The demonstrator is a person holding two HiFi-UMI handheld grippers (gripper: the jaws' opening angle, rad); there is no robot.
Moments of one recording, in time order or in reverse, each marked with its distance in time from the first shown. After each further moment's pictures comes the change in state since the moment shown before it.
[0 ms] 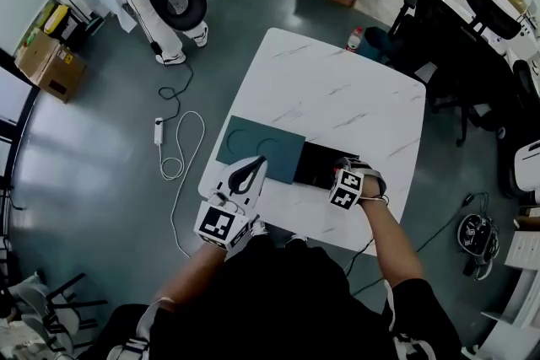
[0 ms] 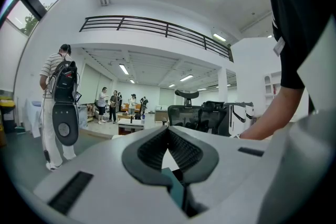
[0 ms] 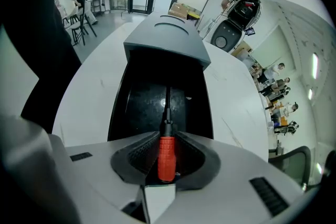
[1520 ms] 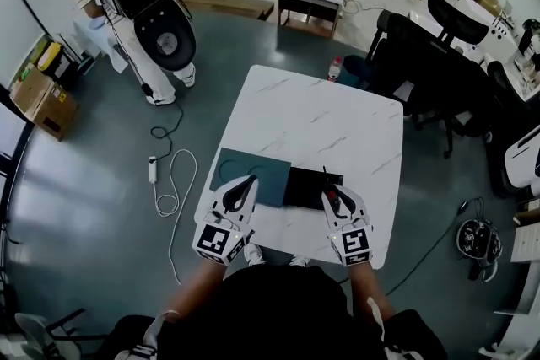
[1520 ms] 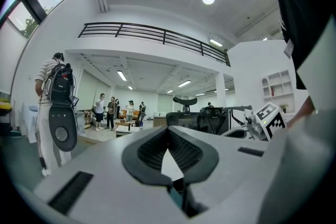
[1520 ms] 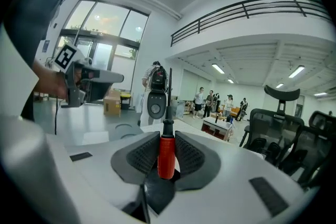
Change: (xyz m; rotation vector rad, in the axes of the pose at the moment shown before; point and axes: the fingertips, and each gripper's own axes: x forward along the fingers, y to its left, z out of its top) left arm 0.003 -0.007 0.022 0.022 -0.077 -0.018; right arm -0.209 -0.028 0.050 0.676 -0.838 -0.514
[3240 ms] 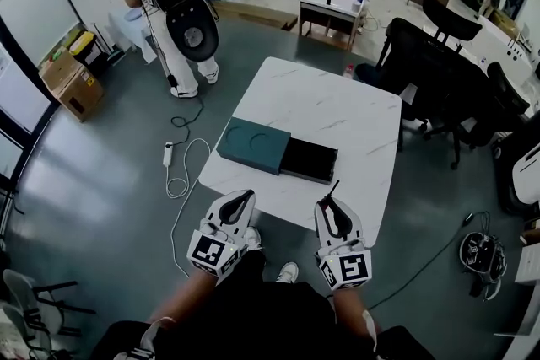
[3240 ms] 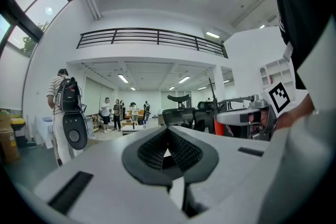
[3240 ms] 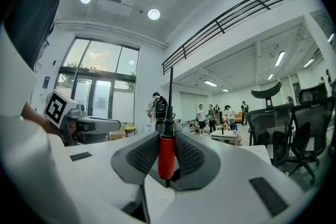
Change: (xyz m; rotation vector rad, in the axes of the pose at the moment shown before) left arm -0.131 -0.135 0.011 0.096 0.046 0.069; right arm -0.180 0.069 0.062 0.225 -0.319 0.021
